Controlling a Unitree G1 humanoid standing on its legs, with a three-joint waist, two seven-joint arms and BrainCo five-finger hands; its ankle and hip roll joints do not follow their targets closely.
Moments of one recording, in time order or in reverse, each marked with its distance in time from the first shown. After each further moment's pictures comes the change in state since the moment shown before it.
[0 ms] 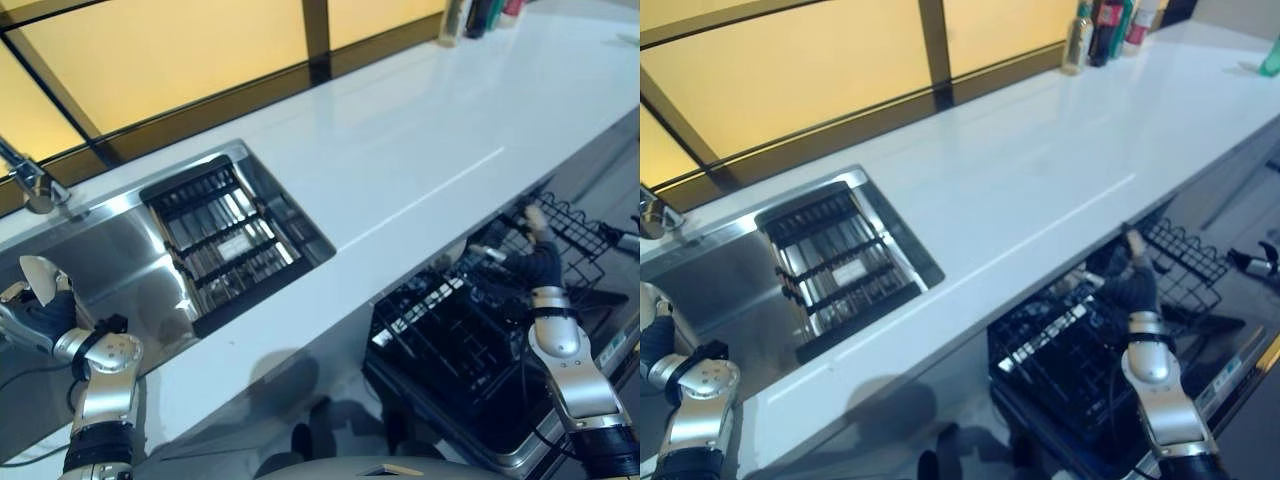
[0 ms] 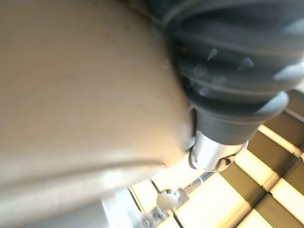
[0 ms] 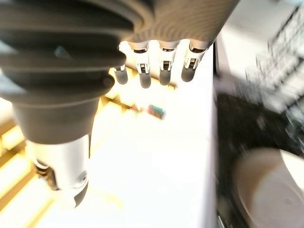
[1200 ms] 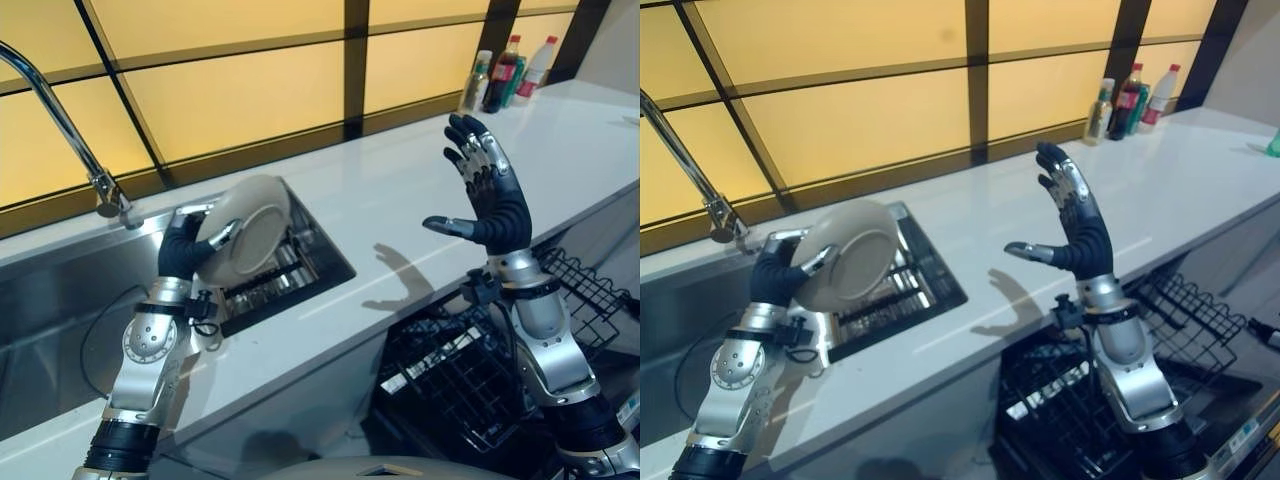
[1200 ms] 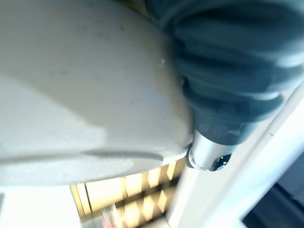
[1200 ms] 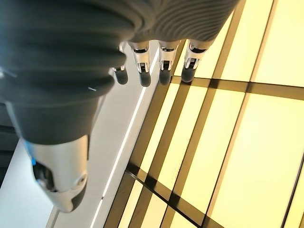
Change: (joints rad) left arm -0.051 0.018 -0.320 -0.411 -0.633 -0.215 -1.252; right arm -0.210 -0.049 0.231 -0.226 0.250 -0.227 0.470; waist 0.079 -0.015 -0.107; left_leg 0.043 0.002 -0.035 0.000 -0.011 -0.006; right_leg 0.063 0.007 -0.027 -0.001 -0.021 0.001
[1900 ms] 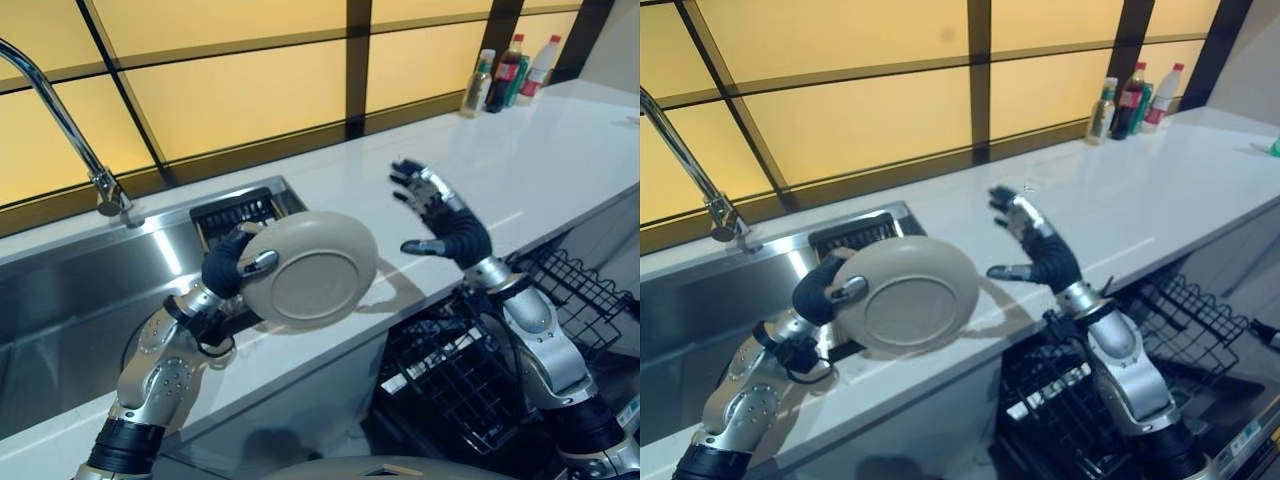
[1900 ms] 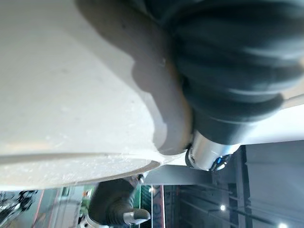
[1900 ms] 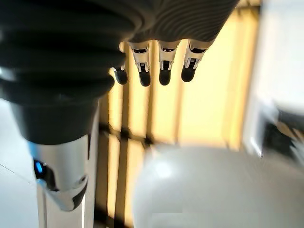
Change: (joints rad) left arm -0.003 0.029 -0.060 -0.028 -0.293 0.244 -0.425; right arm 0.005 -0.061 0.103 0.005 0.313 0.294 0.385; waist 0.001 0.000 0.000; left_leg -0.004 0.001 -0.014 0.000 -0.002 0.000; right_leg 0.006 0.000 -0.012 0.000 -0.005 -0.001
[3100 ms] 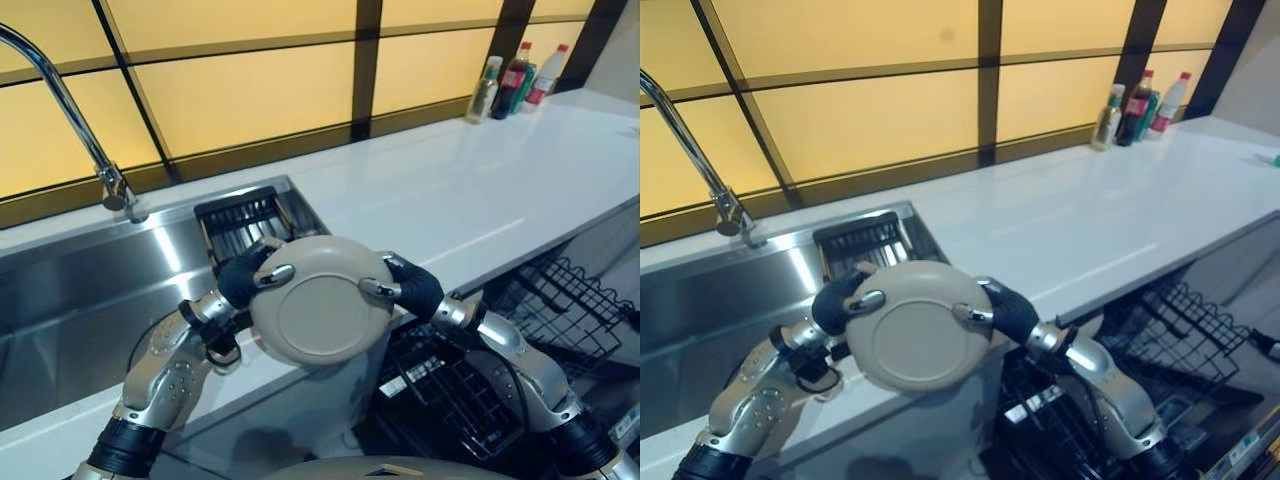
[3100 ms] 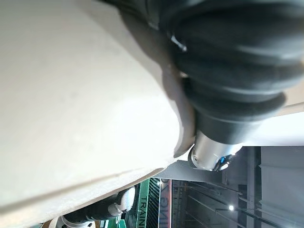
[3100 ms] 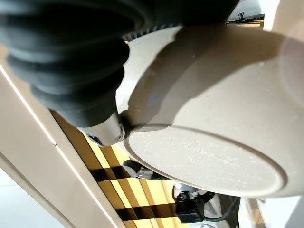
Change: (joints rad) left arm 0.003 0.013 -0.066 0.005 0.001 0.025 0.030; right arm 0.072 0.042 0.077 0.009 0.176 0.165 0.085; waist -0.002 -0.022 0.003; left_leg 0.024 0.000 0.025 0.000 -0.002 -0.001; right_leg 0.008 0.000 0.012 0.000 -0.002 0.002
